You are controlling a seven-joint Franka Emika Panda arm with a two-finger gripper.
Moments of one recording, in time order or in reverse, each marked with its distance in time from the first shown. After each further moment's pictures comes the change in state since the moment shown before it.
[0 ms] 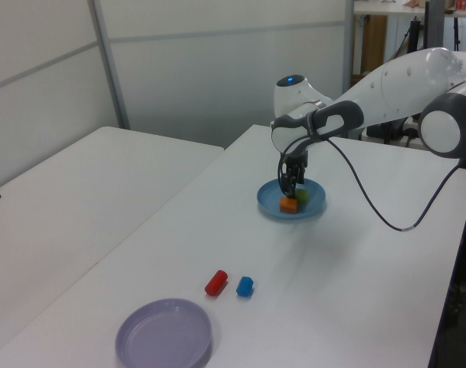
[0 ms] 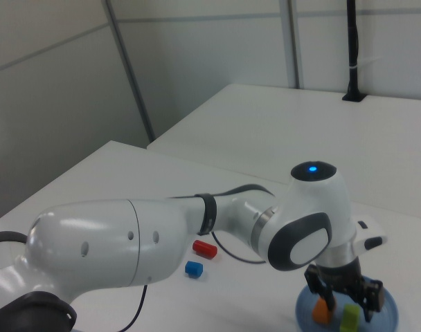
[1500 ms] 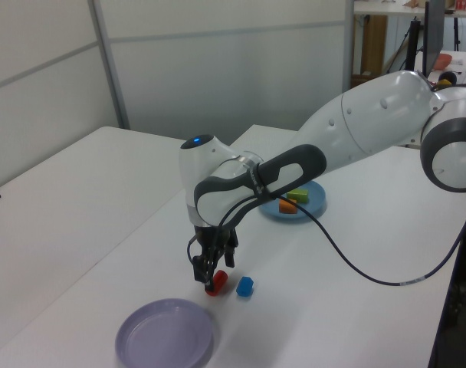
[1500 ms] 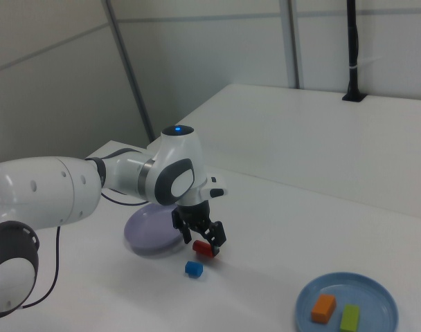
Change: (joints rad) arm 0.487 -0.052 0.052 -0.102 0.139 -0.091 0.481
